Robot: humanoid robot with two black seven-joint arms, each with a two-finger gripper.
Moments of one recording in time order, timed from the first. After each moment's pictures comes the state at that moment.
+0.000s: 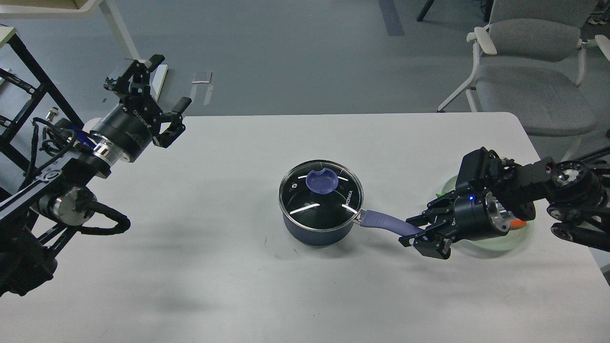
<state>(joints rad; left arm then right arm) -0.51 0.57 -0.86 -1.19 0.38 -0.25 -0.31 1.27 -0.78 -0.37 1.41 -1.79 0.14 0.49</state>
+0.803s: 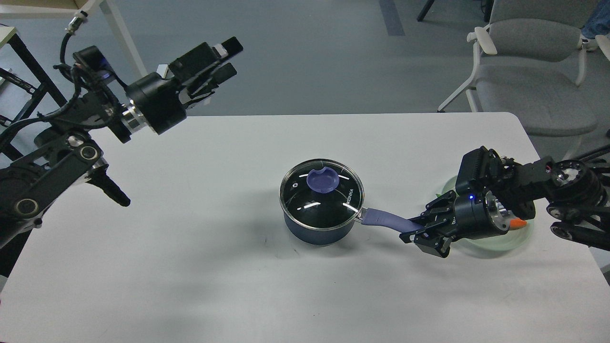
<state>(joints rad) -0.81 0.55 -0.71 -1.30 1.41 -0.29 -0.49 1.27 -0.78 -0.37 1.41 -1.80 0.14 0.49</state>
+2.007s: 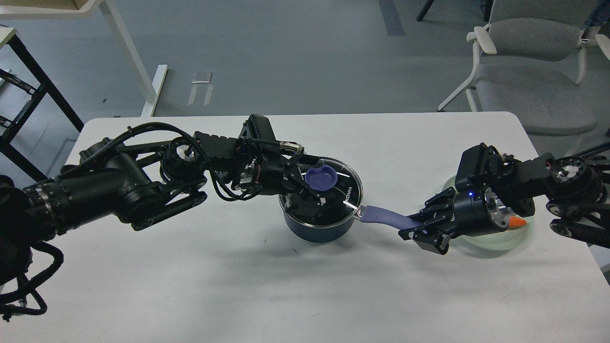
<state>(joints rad) -1.08 0.27 -0.09 -1.00 2.00 -0.05 -0.49 1.28 -0.78 -0.37 1.41 -1.79 0.14 0.49</state>
